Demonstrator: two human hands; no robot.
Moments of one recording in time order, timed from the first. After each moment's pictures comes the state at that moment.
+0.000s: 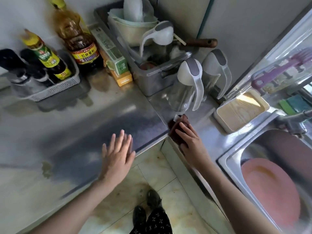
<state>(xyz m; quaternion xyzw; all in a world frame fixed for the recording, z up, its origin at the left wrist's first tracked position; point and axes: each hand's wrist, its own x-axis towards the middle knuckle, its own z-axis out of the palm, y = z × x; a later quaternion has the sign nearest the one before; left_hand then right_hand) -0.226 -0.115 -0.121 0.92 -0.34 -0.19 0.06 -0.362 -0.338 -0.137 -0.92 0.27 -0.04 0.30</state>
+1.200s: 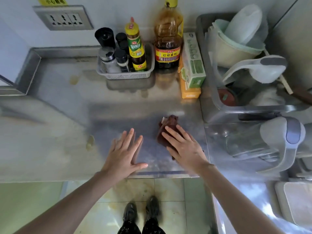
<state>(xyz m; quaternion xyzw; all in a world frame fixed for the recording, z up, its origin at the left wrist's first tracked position) -0.183 -0.059 -0.123 0.96 -0.20 -0.19 0.04 -0.193 -0.300 -0.134 -0.98 -0.14 0.12 0.11</state>
